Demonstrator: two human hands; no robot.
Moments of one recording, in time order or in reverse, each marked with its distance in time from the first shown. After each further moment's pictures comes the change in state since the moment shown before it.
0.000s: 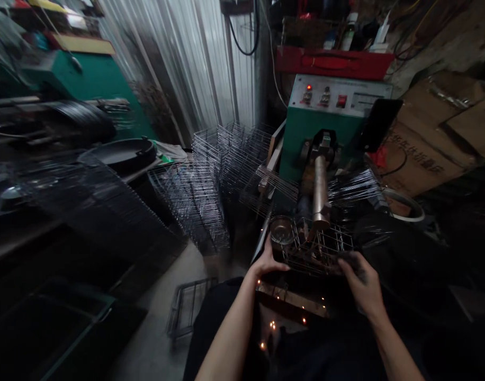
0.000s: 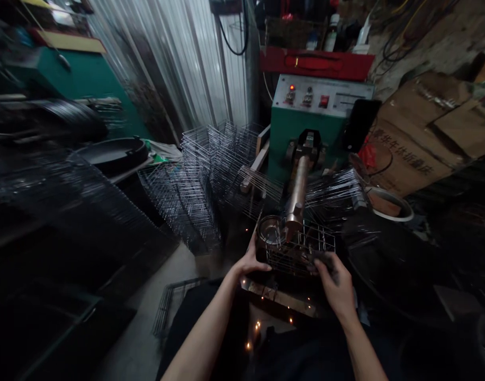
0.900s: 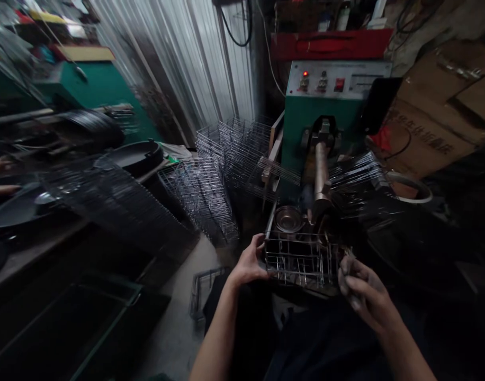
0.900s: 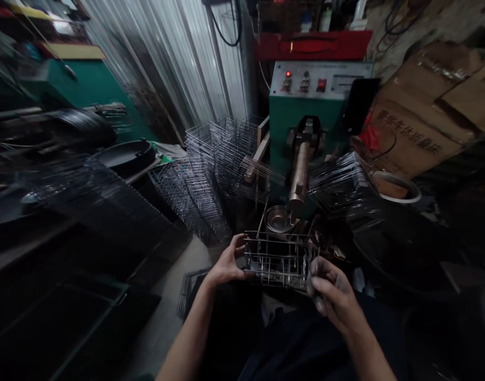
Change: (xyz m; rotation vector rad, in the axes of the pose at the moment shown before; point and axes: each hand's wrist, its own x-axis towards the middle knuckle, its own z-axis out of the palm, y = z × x) left_hand -0.102 0.070 -0.062 0.062 -0.088 0.070; right_hand -0.071 -0.071 0.006 0.685 -0.322 0.391
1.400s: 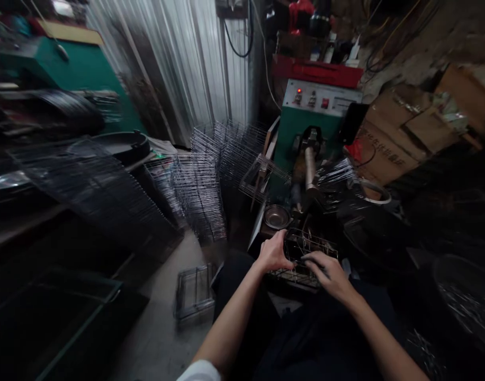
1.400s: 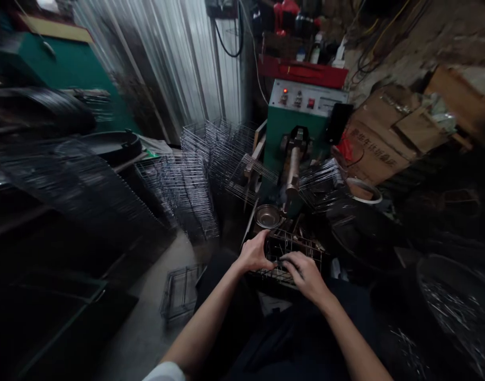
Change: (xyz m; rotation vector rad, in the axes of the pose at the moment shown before) left_hand 0.003 0.028 0.081 0.724 -0.041 0.056; right_hand -0.014 0.032 0.014 -1.153 -0.100 -0.429
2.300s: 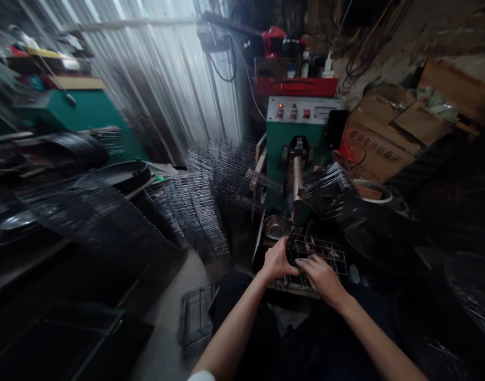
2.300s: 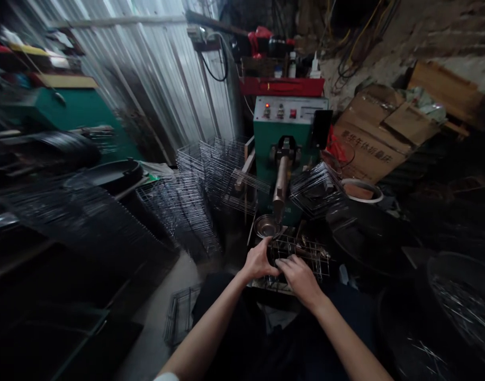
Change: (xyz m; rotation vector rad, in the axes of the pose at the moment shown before) left_hand 0.030 0.012 0.015 -0.043 0.004 -0.001; right_hand 0.008 0.054 0.017 -0.518 0.065 -0.314
